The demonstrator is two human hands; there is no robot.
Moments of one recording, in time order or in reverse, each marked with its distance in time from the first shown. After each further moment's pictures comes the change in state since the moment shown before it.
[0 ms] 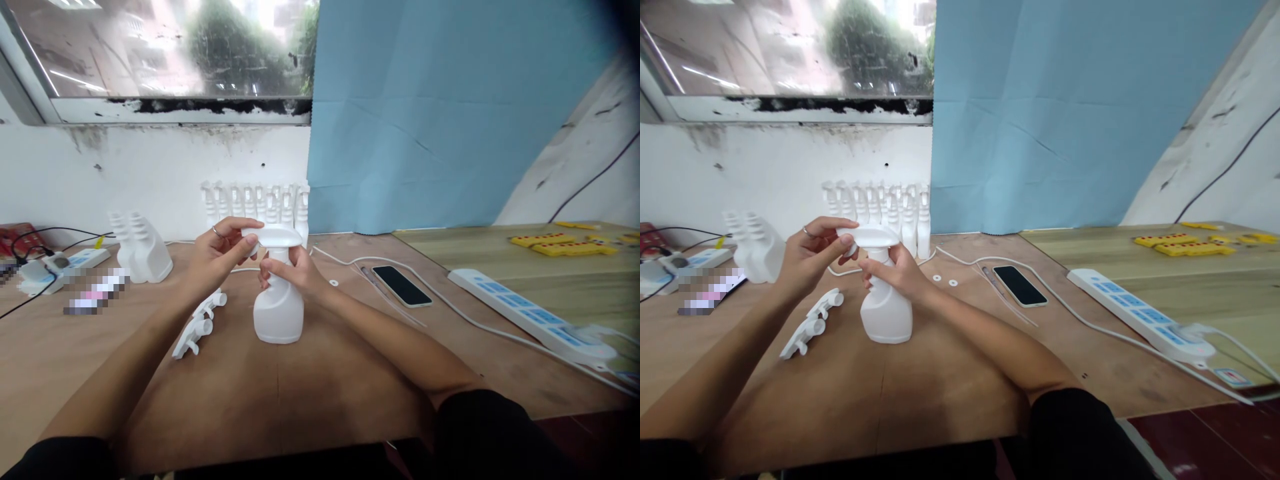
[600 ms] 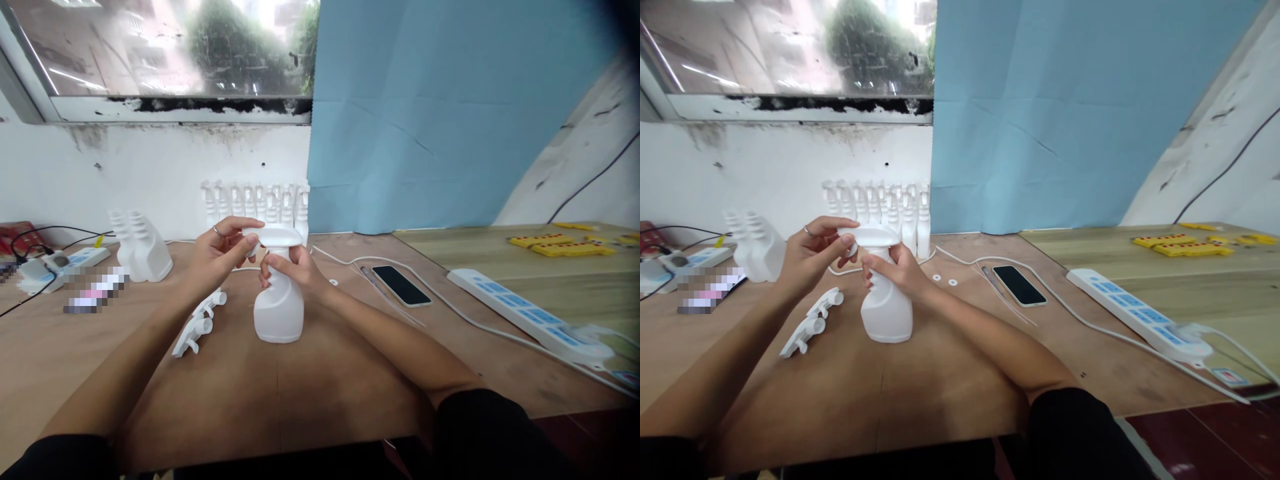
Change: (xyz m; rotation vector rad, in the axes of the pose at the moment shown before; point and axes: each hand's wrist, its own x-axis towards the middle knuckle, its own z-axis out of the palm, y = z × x) left_hand 0.000 -0.001 0.000 0.013 0.003 -0.001; right_hand 0.001 0.001 0.000 0.050 -0.025 -0.008
